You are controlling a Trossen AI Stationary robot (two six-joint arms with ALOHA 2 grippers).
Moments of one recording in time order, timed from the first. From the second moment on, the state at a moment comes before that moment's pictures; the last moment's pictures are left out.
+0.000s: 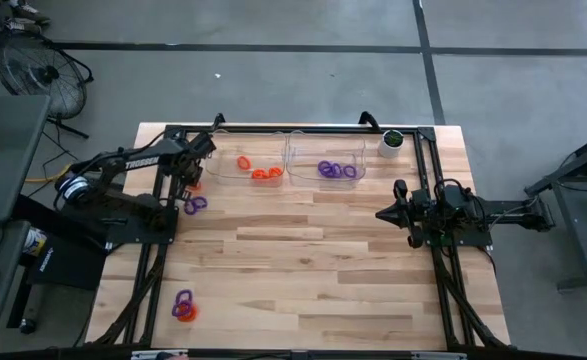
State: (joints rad) left arm 0.86 1.28 0.60 -0.77 -0.18 -2.02; right arm -0.01 0.02 0.01 0.05 -0.11 0.20
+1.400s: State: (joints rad) left arm 0.86 0.94 0.64 -0.33 -0.14 -1.15; right arm -0.01 0.02 0.01 0.05 -0.11 0.20
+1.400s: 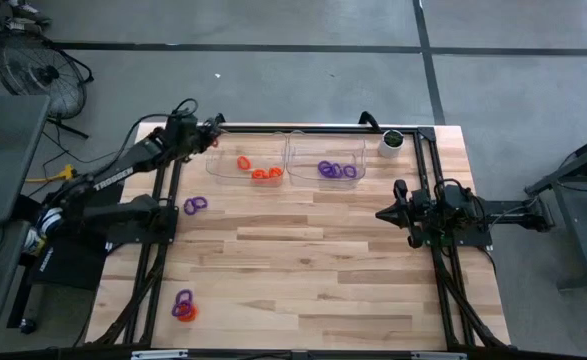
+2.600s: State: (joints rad) left arm 0.70 1.56 1.20 -0.80 0.14 -0.44; right arm -0.01 0.02 0.01 0.05 -0.11 0.20
